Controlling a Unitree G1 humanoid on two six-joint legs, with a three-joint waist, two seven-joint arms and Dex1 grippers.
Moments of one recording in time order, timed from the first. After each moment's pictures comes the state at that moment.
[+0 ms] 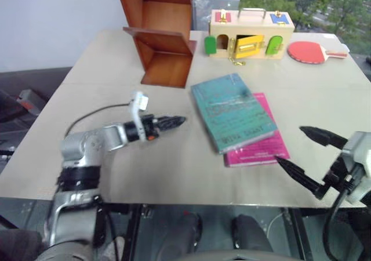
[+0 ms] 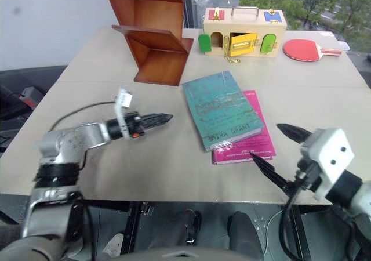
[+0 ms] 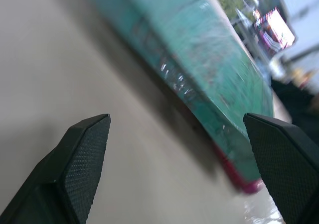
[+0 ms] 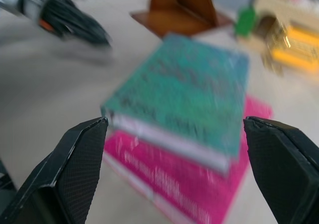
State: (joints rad) left arm -0.62 0.44 0.24 0.24 -0.80 1.29 -0.61; right arm 0.41 -0.98 -0.50 -1.02 0.95 0.48 0.35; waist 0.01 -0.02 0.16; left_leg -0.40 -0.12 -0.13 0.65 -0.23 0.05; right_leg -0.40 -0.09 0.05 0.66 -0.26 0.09
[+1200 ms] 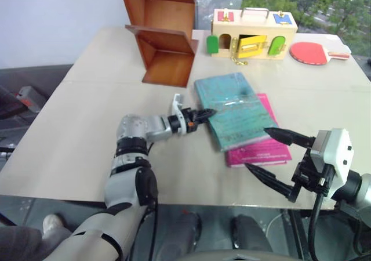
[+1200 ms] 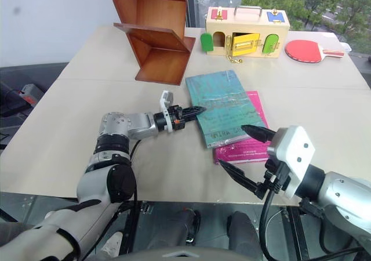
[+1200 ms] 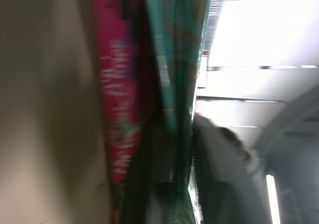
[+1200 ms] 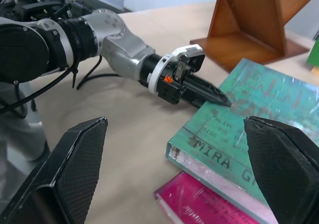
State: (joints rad) left arm -0.92 0.18 0.48 0.76 -0.81 1.34 -0.48; right arm 0.27 -1.04 -0.29 -1.02 1.03 0.43 0.30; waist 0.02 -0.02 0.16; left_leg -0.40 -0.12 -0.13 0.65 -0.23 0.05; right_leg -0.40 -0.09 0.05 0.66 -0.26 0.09
